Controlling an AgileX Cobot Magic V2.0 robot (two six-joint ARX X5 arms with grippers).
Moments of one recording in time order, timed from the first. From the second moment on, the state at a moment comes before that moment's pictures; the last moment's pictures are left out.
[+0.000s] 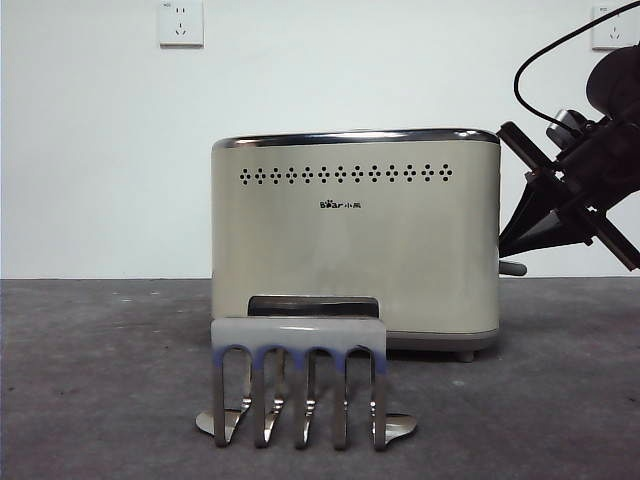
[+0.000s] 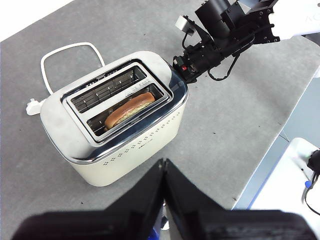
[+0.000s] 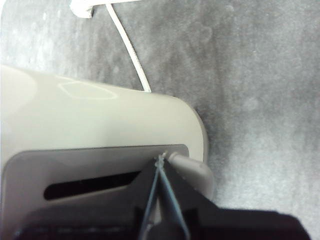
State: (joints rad) left arm -0.75 1.35 2.01 -1.32 0.08 0.00; right arm 0.05 1.73 1.03 -0.26 -0.63 0.39
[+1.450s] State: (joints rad) left arm -0.75 1.32 2.01 -1.32 0.19 -0.01; right arm 0.04 0.92 1.35 -0.84 -0.50 0.33
